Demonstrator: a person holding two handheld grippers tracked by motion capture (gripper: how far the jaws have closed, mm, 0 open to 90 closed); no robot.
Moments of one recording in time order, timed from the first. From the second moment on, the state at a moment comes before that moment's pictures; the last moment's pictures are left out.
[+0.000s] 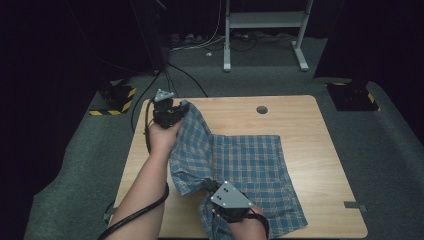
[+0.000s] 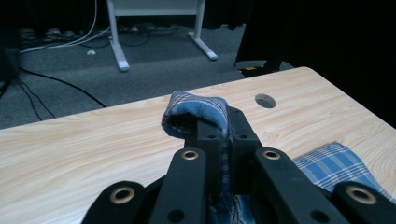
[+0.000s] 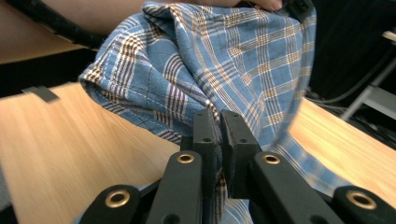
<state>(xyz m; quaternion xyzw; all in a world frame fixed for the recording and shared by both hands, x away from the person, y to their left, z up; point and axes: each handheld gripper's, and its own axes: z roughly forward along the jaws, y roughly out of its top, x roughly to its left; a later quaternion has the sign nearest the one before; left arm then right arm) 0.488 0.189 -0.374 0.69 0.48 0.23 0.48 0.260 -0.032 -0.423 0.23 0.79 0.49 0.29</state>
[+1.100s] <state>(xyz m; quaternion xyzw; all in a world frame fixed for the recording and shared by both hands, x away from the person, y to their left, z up) 0.514 0.041 -0.466 0.74 0.46 0.21 0.45 0.264 -0.140 -0.502 0.34 0.79 0.41 0.31</state>
